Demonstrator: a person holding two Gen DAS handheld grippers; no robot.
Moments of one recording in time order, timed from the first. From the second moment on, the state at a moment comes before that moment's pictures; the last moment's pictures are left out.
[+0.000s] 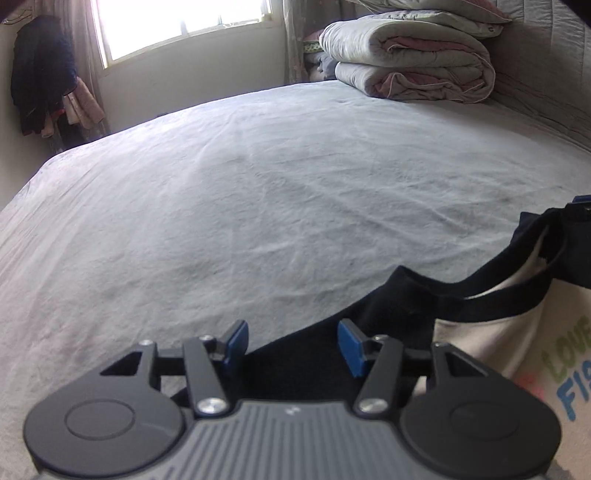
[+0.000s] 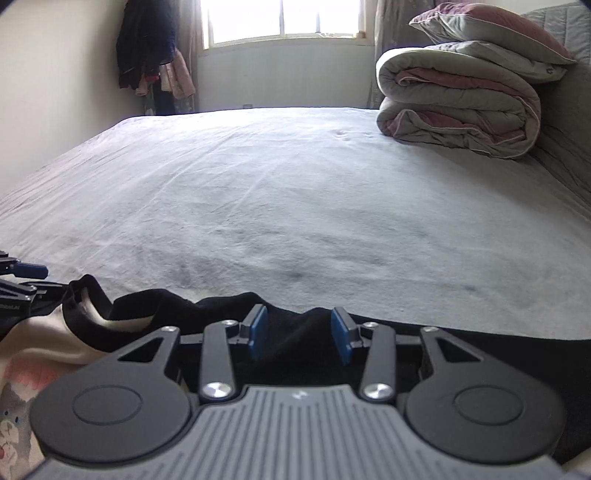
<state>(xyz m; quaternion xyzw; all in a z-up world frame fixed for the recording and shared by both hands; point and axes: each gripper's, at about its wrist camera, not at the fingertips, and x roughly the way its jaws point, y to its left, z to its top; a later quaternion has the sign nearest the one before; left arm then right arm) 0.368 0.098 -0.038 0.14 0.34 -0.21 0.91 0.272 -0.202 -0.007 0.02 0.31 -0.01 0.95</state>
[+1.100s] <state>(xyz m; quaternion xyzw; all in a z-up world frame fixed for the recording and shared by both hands) 0.342 0.097 -0.047 0.03 0.29 -0.14 0.95 0.337 -0.131 -0.036 -0.02 0.33 0.05 0.94</state>
